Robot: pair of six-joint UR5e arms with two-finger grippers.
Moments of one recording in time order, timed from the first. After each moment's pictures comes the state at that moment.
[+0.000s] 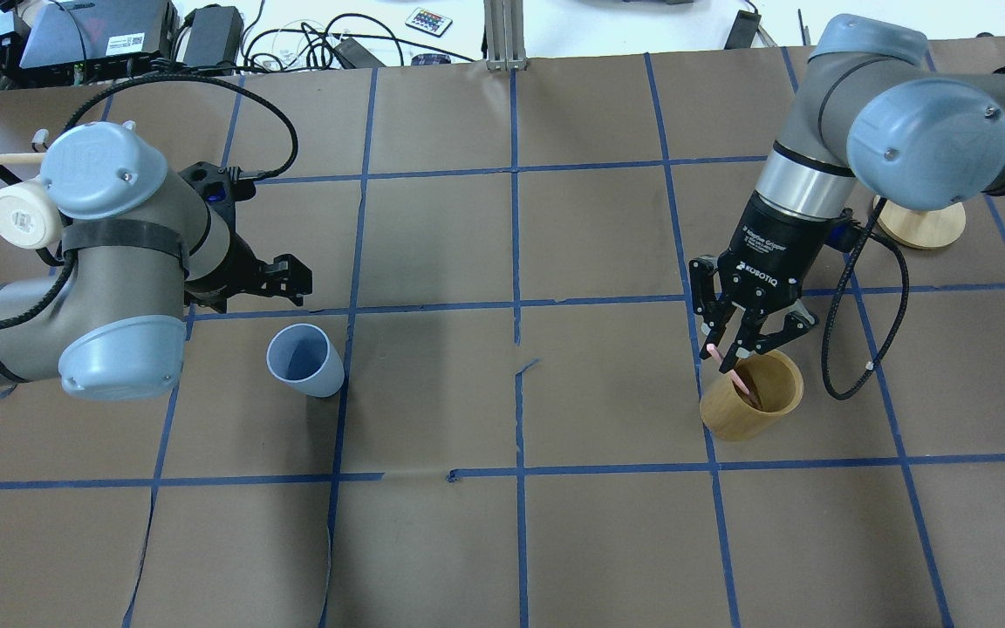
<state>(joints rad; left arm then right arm) -1.46 -1.60 -2.09 -0.87 1.60 0.02 1.49 -1.42 1.74 -1.34 -1.37 0.78</state>
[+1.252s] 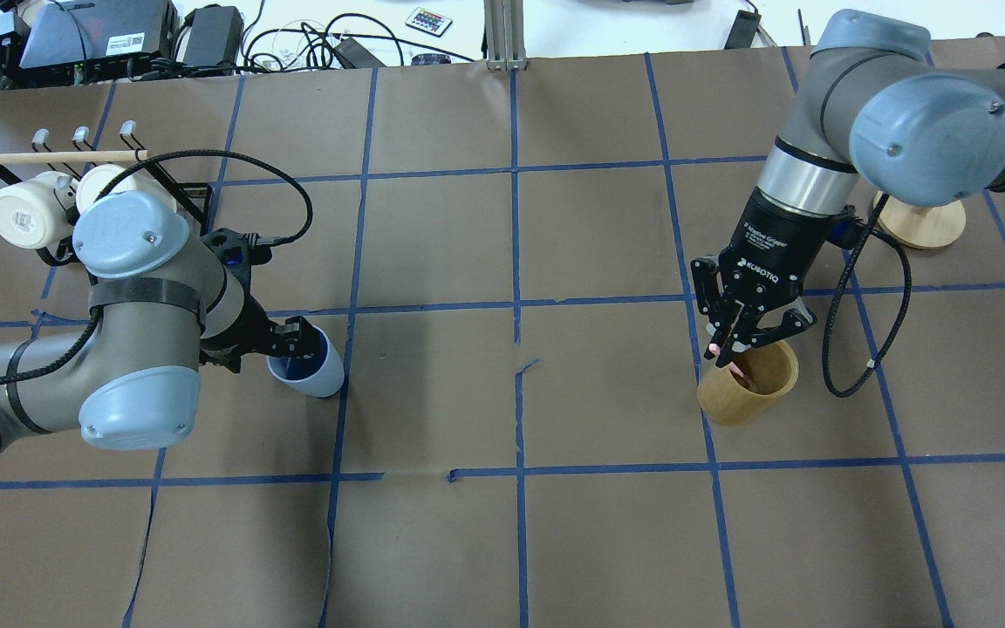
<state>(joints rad) -1.44 -1.60 -2.20 -0.90 1.59 0.06 1.49 -1.42 1.73 -1.33 -1.37 0.80</state>
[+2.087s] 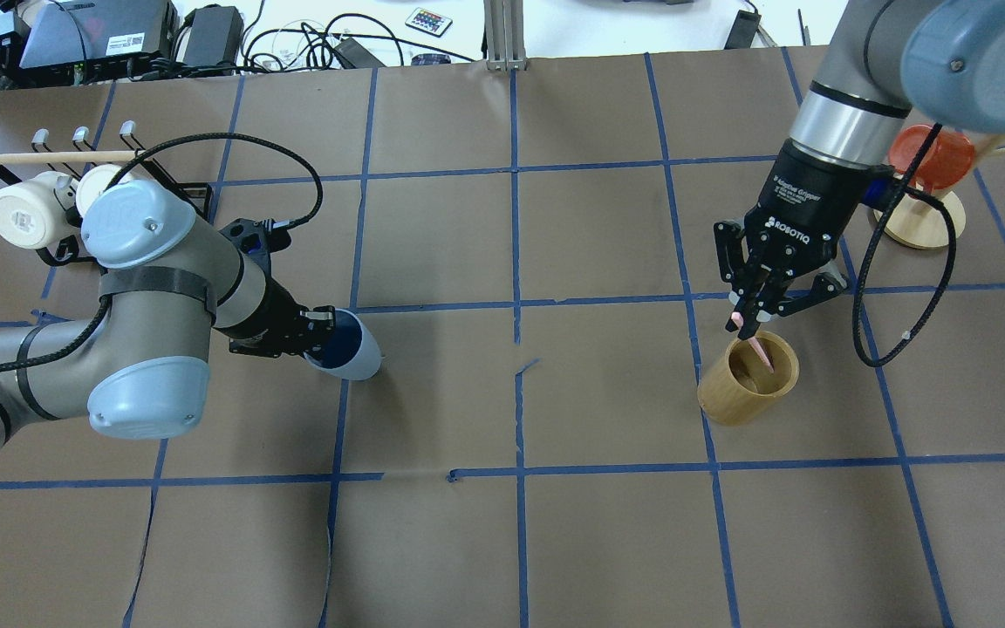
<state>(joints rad) -1.51 -1.62 -2.15 -0.91 1.45 -0.12 1.47 -1.43 1.57 -1.15 -1.36 0.82</state>
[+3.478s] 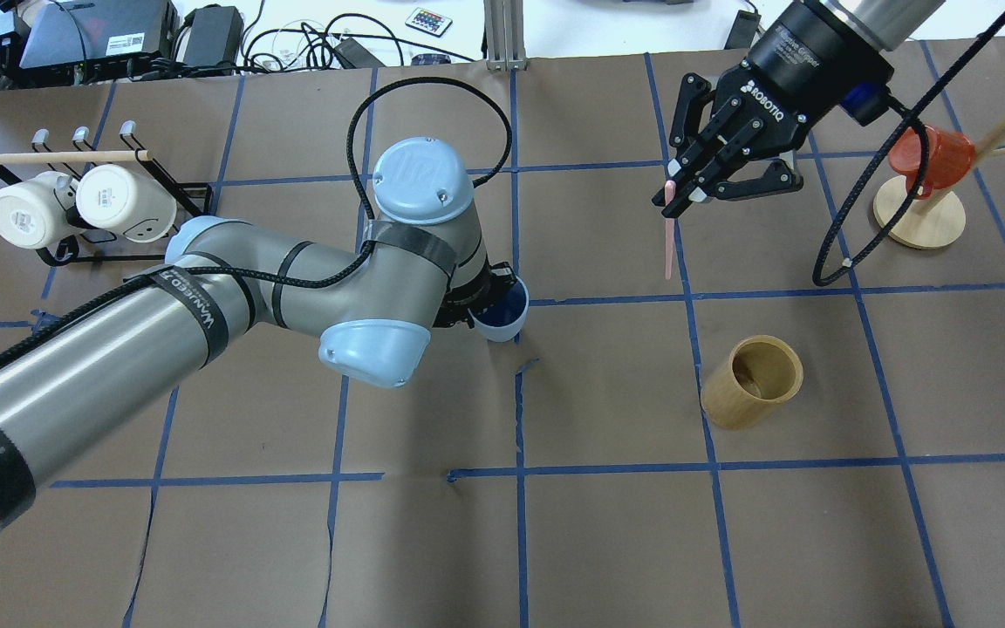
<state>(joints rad) -1.93 -1.89 -1.85 -0.89 1.56 -0.78 1.46 -1.43 1.40 -1.09 -0.97 0.83</state>
